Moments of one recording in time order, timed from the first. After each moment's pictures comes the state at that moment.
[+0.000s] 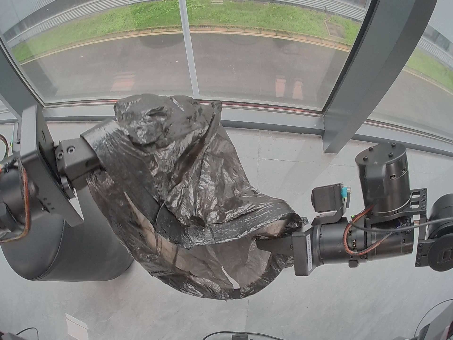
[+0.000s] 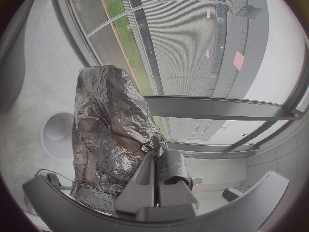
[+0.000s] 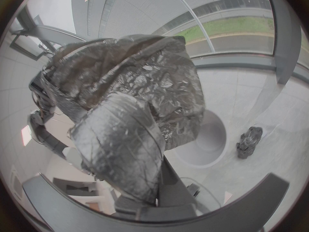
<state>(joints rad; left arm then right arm) -0.60 1.17 -0.80 -0.37 -0.40 -1.11 0.80 1.61 -0.81 -0.30 0.22 0.39</state>
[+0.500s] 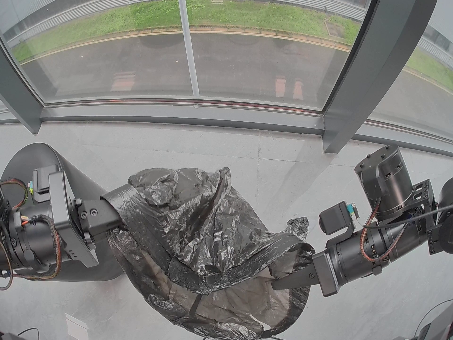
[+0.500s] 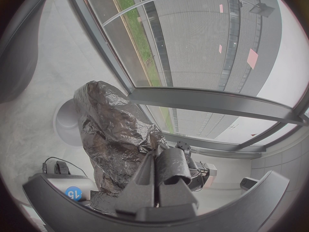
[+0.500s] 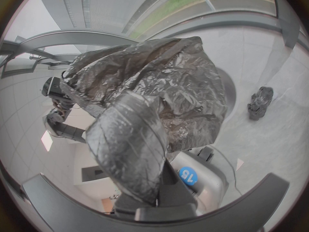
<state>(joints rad) -0.59 1.17 -0.62 -0.42 -0.43 -1.11 0.75 1.58 -0.89 0.08 0.49 0.44</state>
